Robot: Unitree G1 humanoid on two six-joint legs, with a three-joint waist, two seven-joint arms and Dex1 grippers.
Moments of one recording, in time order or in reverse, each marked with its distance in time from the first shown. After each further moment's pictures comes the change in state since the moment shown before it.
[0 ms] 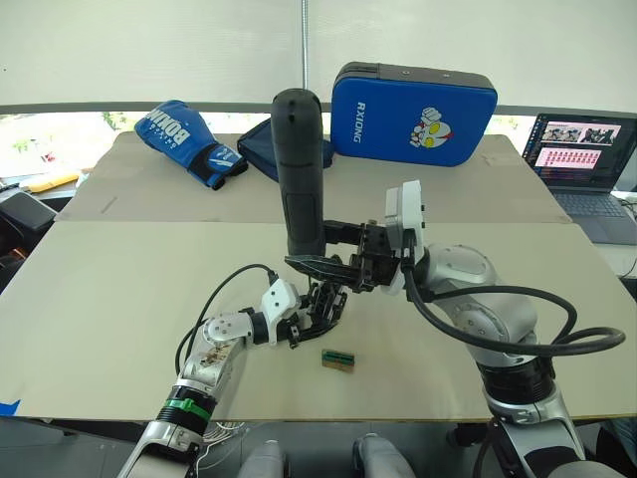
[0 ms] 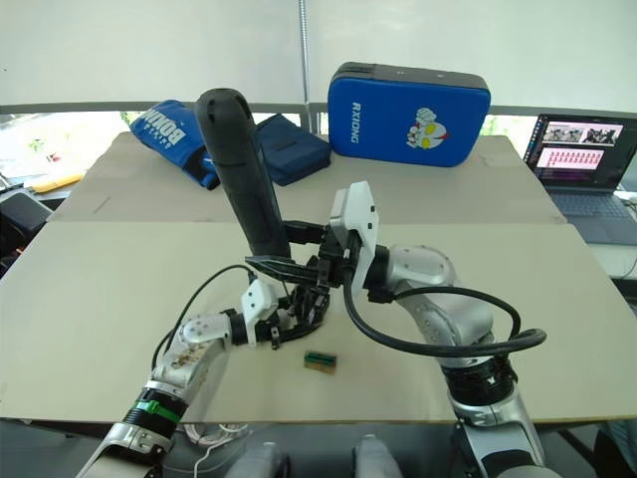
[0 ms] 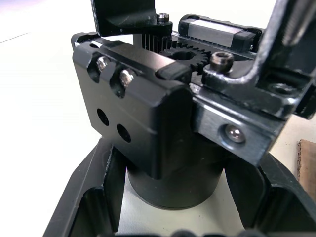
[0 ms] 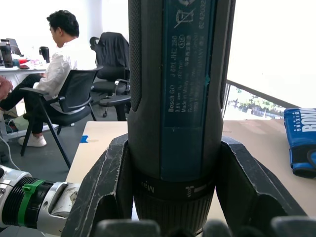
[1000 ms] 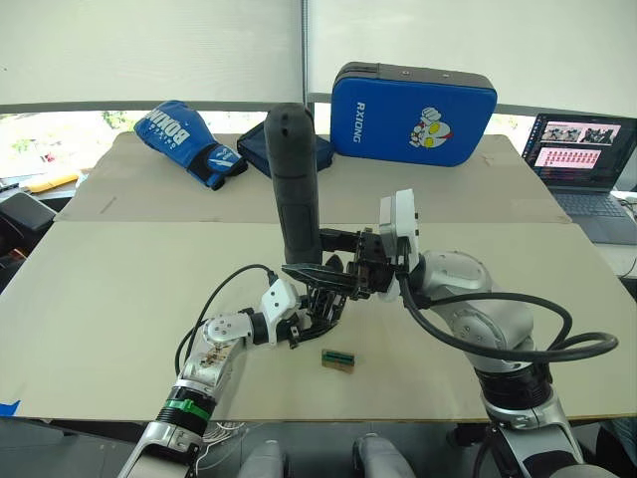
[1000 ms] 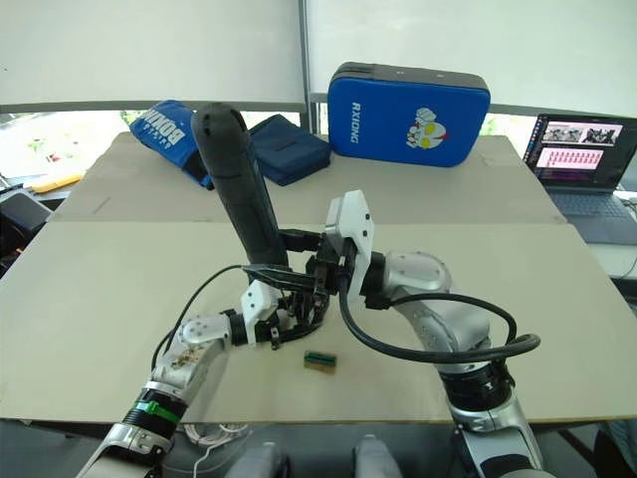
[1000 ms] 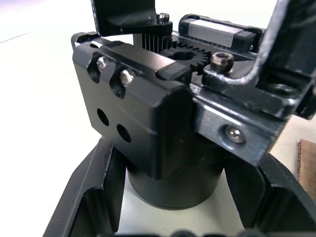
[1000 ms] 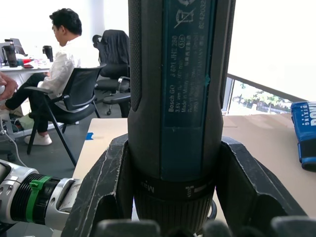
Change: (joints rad) left arm 0.004 0.000 0.001 -0.003 0.000 0.000 0.002; right arm 0.032 0.013 0.012 -0.016 -0.016 0.008 0.003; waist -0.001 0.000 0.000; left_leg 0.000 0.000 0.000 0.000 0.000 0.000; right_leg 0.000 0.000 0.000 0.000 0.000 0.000
